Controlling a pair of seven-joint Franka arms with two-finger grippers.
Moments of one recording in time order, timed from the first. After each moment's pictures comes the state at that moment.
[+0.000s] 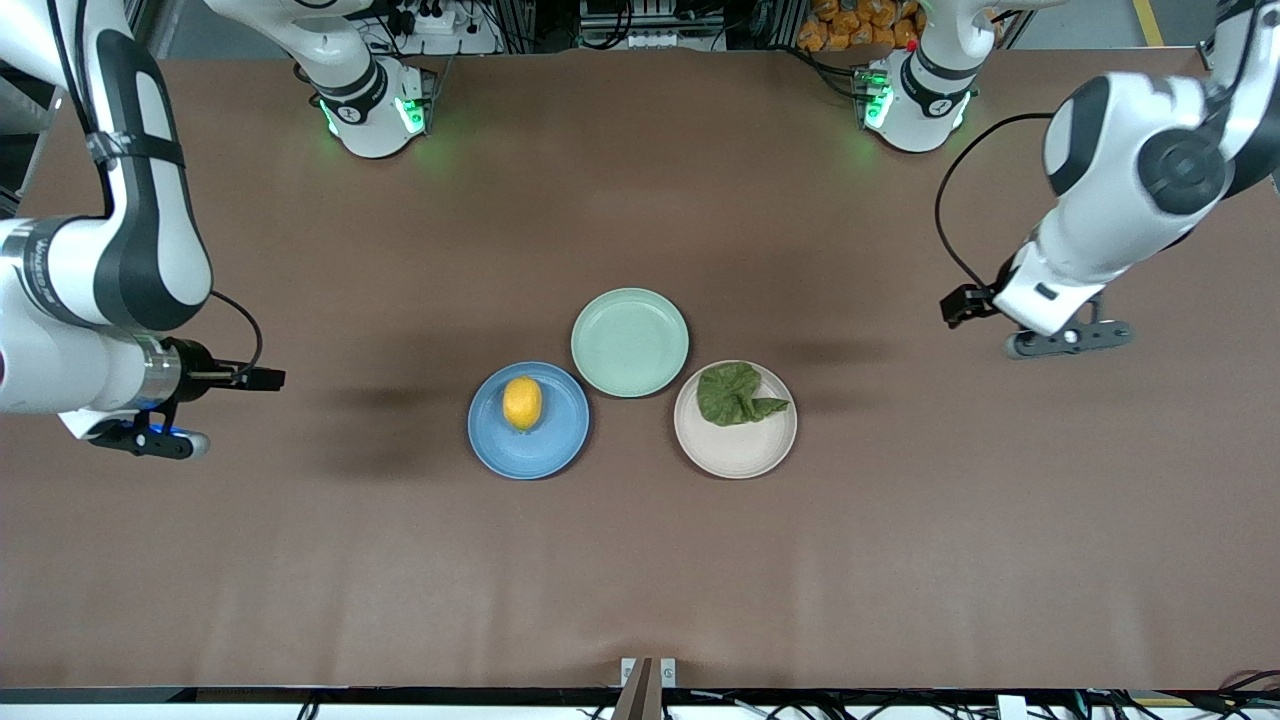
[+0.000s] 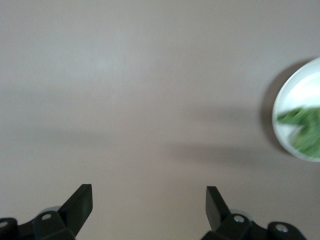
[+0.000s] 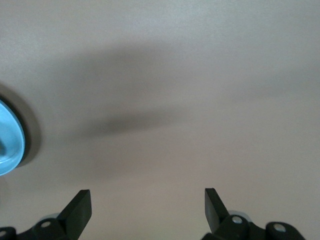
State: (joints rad) left arm -0.07 0.00 -0.11 -1.99 0.04 2.01 -0.28; right arm 0.07 0.37 -0.12 -1.60 0.06 1.69 0.11
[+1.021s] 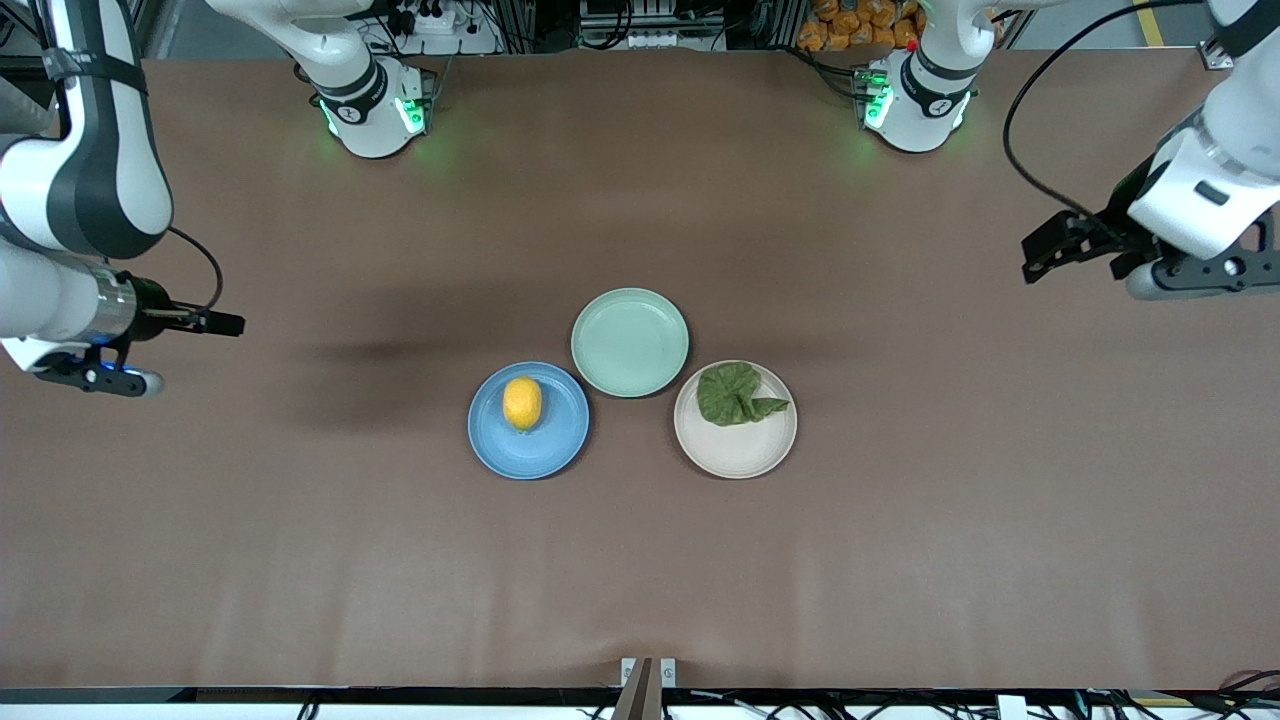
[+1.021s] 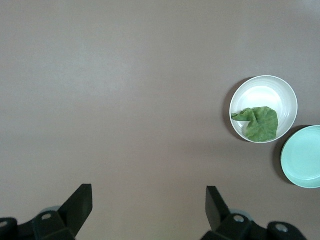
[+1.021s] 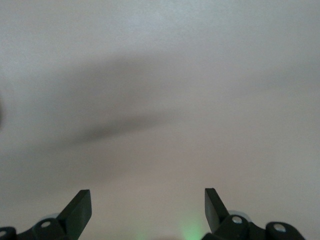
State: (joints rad) left arm -0.05 0.00 -0.10 -1.58 -0.01 1.58 -0.20; right arm 0.03 0.16 -0.13 -1.81 -0.03 1.68 0.11
